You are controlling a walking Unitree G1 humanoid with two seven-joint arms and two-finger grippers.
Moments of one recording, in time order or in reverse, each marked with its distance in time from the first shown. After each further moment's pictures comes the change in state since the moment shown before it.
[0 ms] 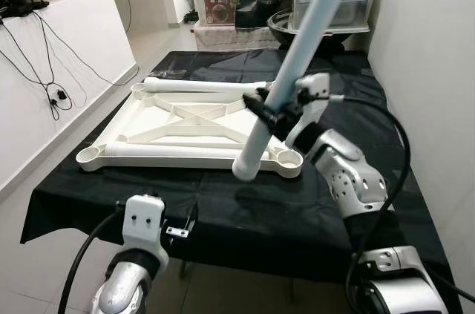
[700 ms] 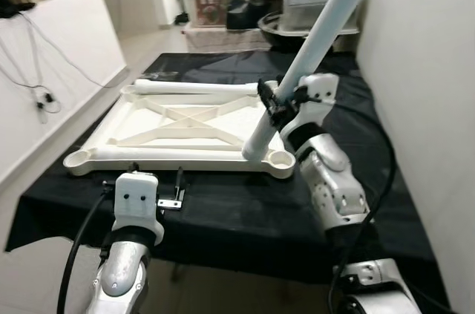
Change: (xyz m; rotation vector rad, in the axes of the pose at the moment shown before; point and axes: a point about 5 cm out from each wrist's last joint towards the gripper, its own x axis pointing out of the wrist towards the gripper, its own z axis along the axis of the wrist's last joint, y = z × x) left arm 0.006 0.008 0.027 0.073 -0.126 0.190; right arm -0.006 0.013 -0.016 -0.081 -0.054 -0.199
